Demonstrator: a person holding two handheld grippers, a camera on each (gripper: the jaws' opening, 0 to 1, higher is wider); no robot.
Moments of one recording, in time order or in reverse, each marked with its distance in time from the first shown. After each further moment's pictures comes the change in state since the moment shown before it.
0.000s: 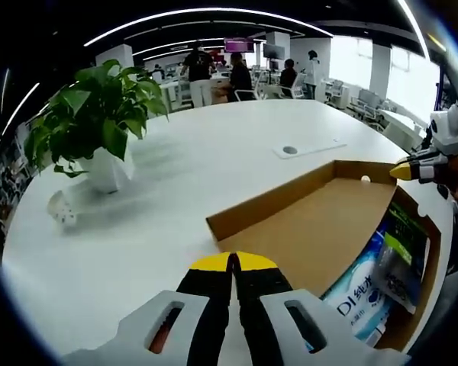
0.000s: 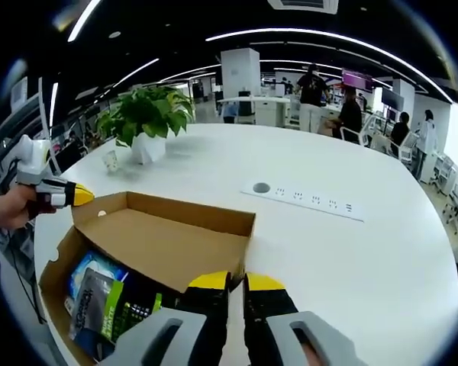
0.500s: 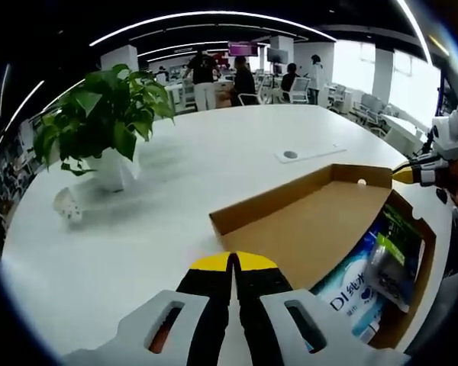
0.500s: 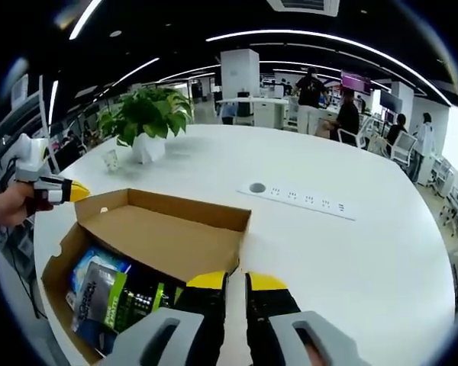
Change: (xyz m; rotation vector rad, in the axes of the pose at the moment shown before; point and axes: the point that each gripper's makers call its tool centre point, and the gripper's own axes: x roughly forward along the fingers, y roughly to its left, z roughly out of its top) left arm -0.022 0.001 0.000 -0.021 -0.021 0.014; right arm -0.020 -0.003 -0.002 -0.010 -0.004 -0.017
